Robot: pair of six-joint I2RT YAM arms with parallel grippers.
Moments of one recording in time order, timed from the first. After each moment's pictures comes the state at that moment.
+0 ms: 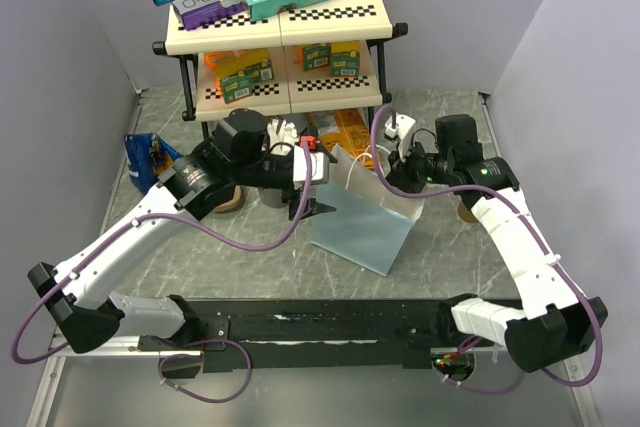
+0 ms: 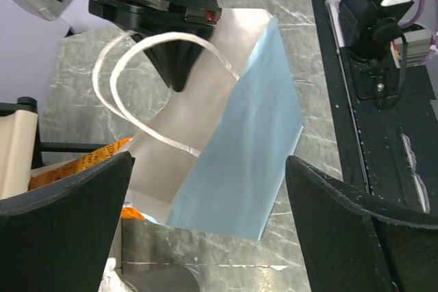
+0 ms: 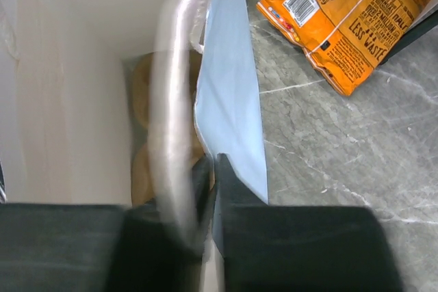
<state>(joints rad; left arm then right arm) -0.80 1.27 1.45 -0.54 0.66 0.55 0.27 1.15 1.22 -0.81 -0.53 -0.47</state>
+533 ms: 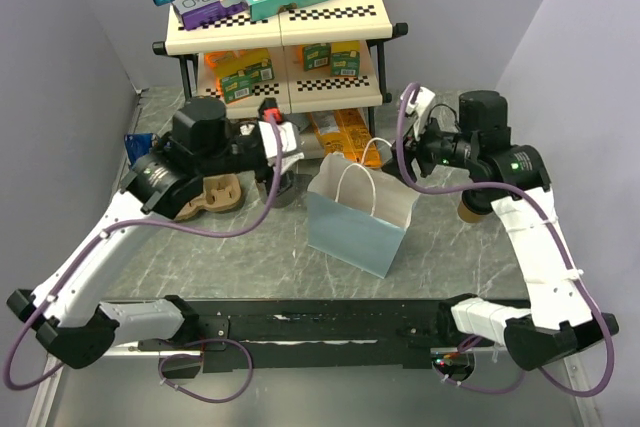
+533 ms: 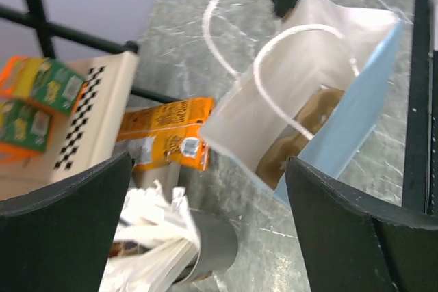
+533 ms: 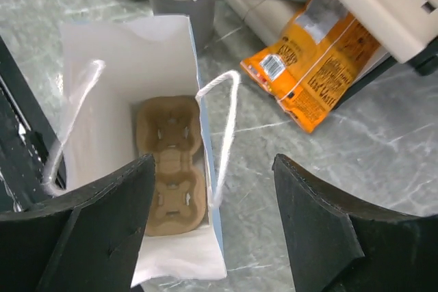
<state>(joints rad) -0.68 1.19 1.51 -0.58 0.51 0.53 0.27 1.16 1.51 -0.93 -0.56 -0.44</state>
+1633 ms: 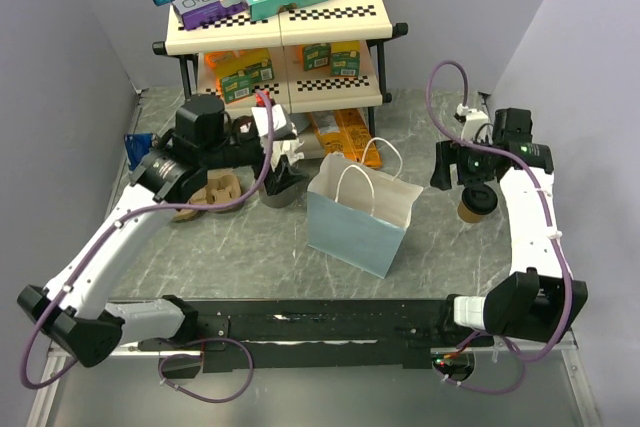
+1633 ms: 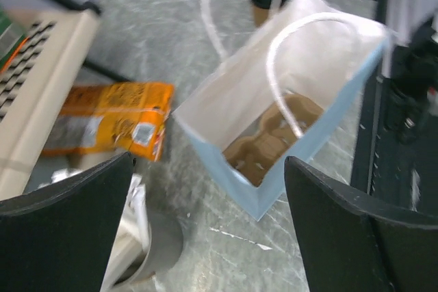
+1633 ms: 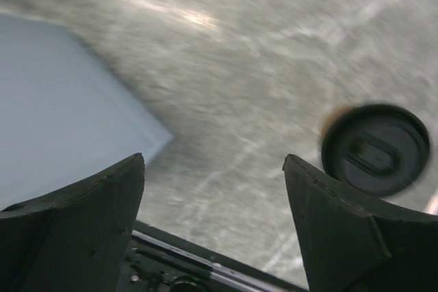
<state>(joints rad) -0.55 1.19 1.38 -0.48 0.61 0.28 -0.18 1.28 1.28 -0.99 -0.37 -0.30</state>
